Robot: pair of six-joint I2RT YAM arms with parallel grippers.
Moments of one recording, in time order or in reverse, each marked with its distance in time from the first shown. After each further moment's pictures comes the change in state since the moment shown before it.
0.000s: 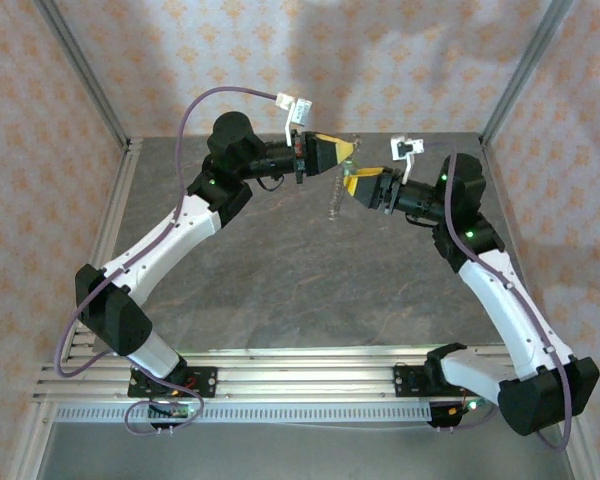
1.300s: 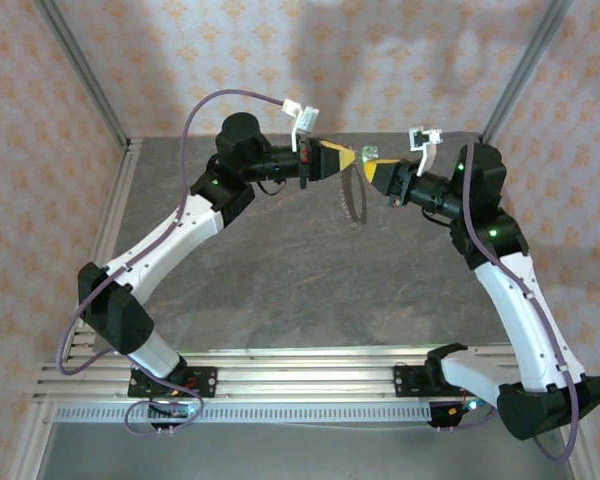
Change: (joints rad) left arm -0.005 0.010 0.002 -0.097 -0.005 0.103; right arm -0.034 -0.021 0.183 -0.314 0.176 -0.128
